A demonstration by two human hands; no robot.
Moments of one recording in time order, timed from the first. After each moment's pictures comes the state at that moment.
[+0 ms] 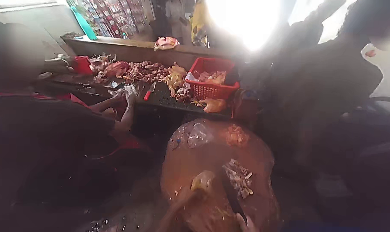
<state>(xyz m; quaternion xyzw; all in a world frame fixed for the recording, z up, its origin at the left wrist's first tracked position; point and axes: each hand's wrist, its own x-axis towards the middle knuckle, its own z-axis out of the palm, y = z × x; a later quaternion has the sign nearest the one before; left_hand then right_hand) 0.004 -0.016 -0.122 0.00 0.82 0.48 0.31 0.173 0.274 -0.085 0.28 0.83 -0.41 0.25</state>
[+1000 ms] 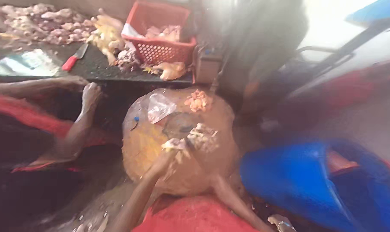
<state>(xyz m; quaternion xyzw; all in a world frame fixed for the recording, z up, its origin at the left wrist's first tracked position) -0.002 0.036 -0.040 -0.03 0.64 0.66 0.40 0.203 0.254 -0.023 0.21 0.83 -0.46 0.23</state>
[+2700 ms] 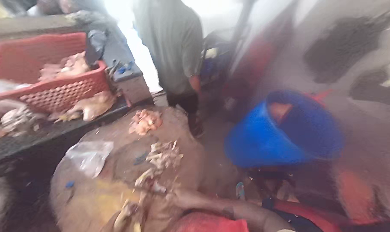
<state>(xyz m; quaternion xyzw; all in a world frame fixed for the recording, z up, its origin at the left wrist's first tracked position) 0.017 0.018 0.007 0.23 0.86 0.24 0.39 0.171 0.256 -0.060 0.17 0.80 -0.50 0.27</state>
